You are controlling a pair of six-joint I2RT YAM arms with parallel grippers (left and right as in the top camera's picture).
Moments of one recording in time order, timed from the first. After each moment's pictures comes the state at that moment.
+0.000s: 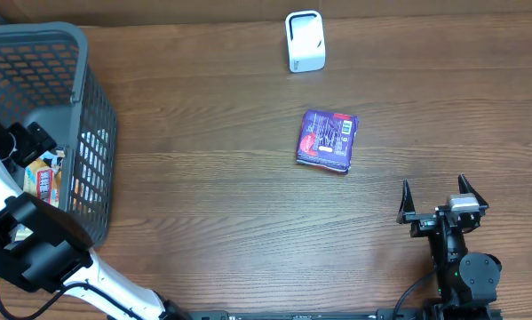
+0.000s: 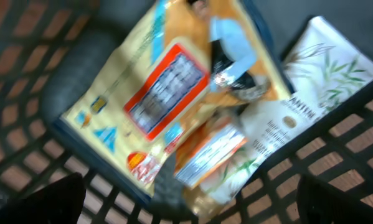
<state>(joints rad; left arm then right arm) 0.70 2.04 2.02 -1.45 -0.08 -0.12 0.05 0.01 0.02 -0.03 -0.01 -0.08</state>
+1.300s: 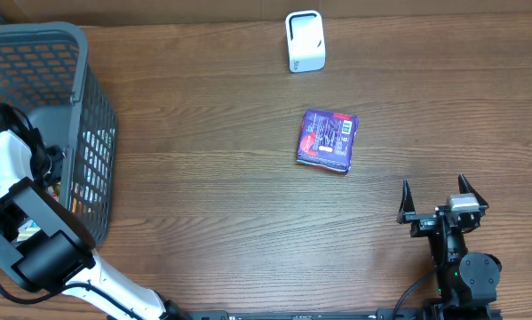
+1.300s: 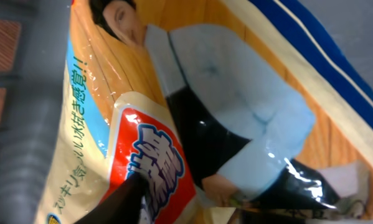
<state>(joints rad) 0.68 2.03 1.55 -0.91 -0.19 0.12 0.05 0.01 0.02 -0.03 -0.01 -0.08</state>
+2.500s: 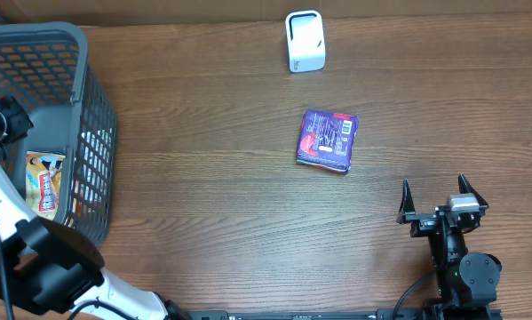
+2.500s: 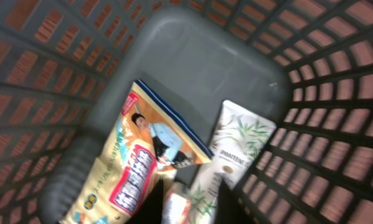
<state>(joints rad) 0.68 1.88 1.95 -1.19 0.08 0.05 0.05 0.01 0.02 -0.03 -0.01 -0.08</state>
